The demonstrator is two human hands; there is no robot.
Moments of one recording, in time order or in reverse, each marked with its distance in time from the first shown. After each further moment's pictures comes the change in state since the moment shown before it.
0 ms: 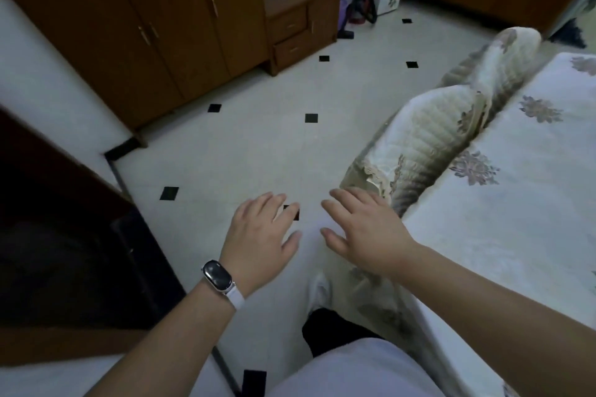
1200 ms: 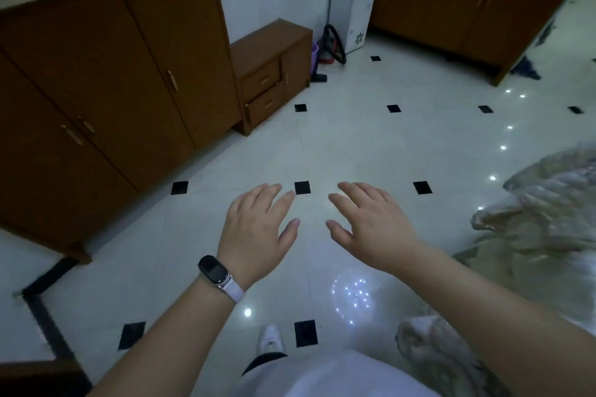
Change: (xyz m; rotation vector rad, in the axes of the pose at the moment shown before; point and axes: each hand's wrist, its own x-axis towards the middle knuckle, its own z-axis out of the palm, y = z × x) left_hand 0.490 -0.353 0.082 -0.102 0.094 0.124; right_hand 0.530 0.166 0.068 -0.109 0.084 0.250
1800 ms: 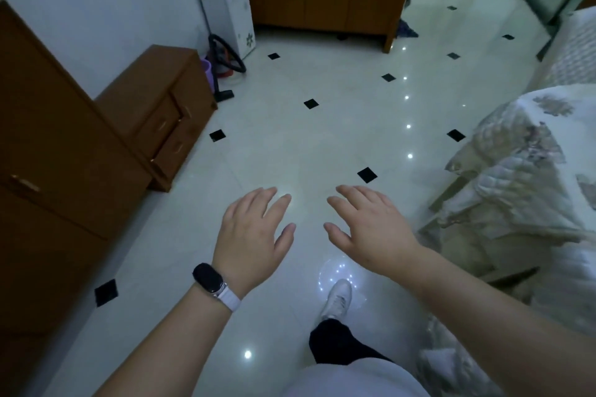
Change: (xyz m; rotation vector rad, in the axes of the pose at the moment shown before) left_hand 0.255 -0.011 0.105 -0.160 -0.106 0.386; right_hand 0.108 0.142 0.042 -0.067 0.072 0.440
